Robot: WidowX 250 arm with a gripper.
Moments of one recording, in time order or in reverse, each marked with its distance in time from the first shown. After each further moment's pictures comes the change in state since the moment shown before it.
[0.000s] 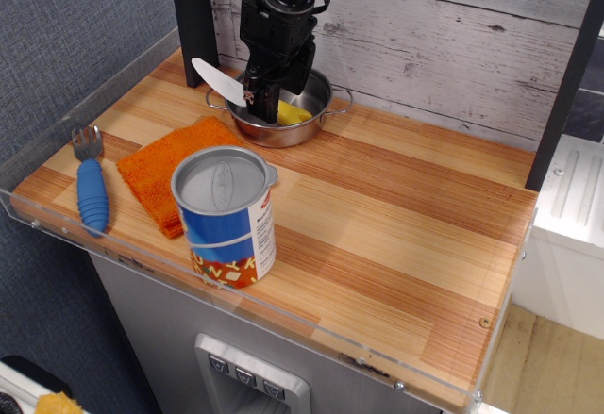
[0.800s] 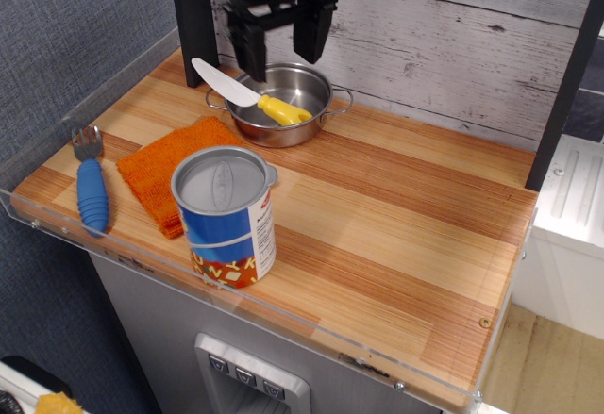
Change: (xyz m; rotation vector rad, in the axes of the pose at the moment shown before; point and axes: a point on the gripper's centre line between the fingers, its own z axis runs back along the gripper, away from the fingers) arm 0.001 0.025 0.069 0.059 0.179 -0.474
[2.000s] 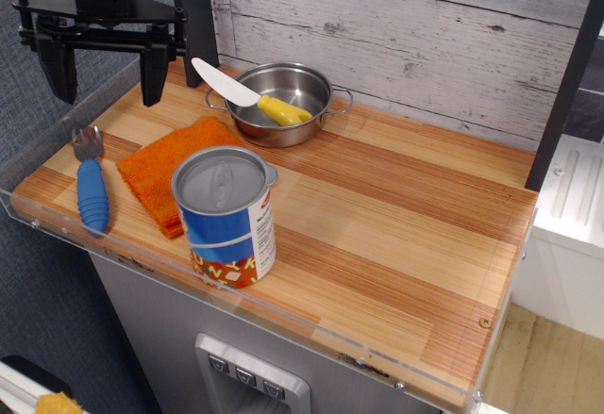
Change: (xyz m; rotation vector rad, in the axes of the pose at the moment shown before) arm -0.001 0.126 0.011 0.101 -0.112 -0.415
